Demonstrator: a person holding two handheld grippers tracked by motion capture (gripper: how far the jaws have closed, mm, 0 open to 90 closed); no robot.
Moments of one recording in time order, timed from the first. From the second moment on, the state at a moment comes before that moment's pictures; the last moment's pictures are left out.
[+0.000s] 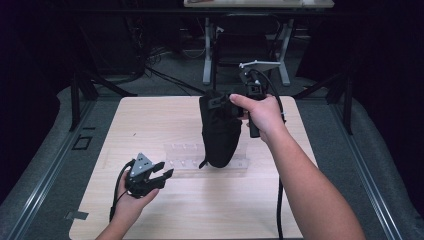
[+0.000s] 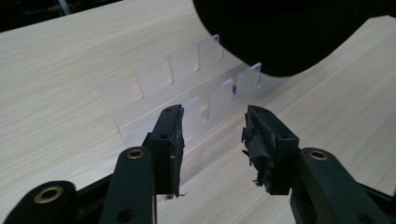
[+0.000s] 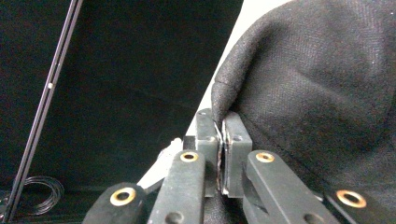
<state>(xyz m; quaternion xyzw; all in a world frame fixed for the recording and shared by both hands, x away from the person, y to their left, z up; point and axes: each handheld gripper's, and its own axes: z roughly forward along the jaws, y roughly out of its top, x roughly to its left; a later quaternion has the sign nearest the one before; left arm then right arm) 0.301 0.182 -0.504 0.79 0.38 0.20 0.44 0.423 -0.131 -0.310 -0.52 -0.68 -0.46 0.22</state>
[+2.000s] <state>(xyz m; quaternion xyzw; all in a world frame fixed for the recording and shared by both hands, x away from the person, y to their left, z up) 0.298 0.095 -0.457 0.84 0.25 0.22 0.43 0.421 -0.119 -0.304 -0.52 -0.69 -0.46 0.20</state>
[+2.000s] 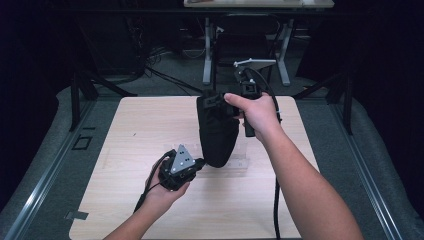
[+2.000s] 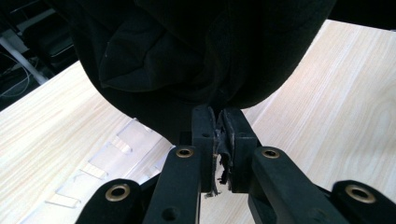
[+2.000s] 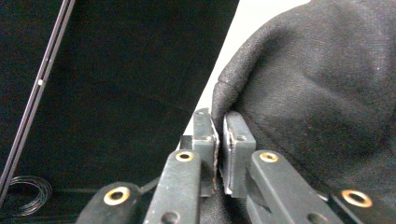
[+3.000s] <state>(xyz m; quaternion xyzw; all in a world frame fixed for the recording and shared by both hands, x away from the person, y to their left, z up) 0.294 0.139 -0.495 0.83 0.30 0.24 0.40 0.403 -0.168 -0.299 -0.54 -0.69 -0.46 0.14</state>
